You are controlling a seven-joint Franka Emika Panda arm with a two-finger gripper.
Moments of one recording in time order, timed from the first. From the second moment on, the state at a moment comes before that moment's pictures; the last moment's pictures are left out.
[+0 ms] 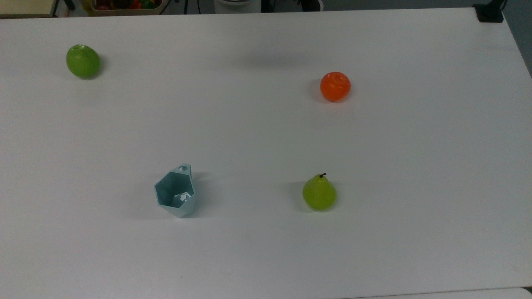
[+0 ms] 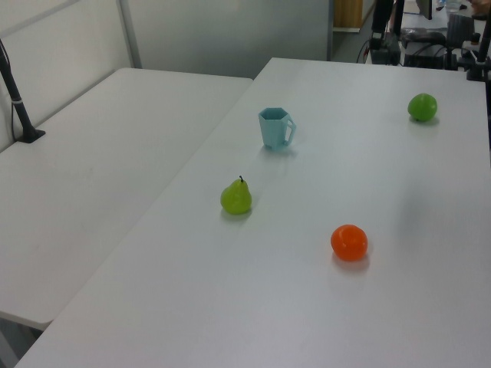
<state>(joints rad) 0.04 -0.06 -0.05 -1.63 0.07 1.67 -0.15</state>
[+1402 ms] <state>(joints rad) 0.07 0.08 -0.05 -1.56 0.05 1.87 -0.05</state>
